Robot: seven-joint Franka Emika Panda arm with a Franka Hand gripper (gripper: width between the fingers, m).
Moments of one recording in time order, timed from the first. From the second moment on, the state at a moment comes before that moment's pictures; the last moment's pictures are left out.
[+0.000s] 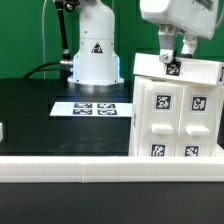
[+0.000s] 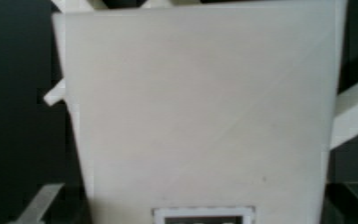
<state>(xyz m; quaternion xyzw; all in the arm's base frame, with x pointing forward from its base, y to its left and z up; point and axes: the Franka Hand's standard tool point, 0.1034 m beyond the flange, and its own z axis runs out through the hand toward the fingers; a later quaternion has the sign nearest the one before) 0.612 0.089 0.159 0.93 0.36 0.06 0.08</state>
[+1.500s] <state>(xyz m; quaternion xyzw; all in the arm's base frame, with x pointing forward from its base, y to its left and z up) 0.608 0.086 0.156 0.97 -0.21 0.10 -0.01</state>
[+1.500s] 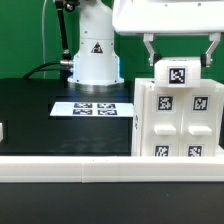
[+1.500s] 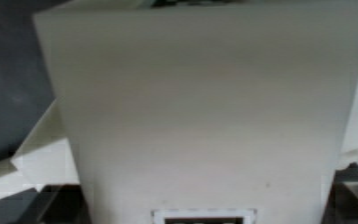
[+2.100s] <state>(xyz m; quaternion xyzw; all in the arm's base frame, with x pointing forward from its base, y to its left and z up) 0.602 0.088 0.156 0.93 -0.36 0.09 -0.03</state>
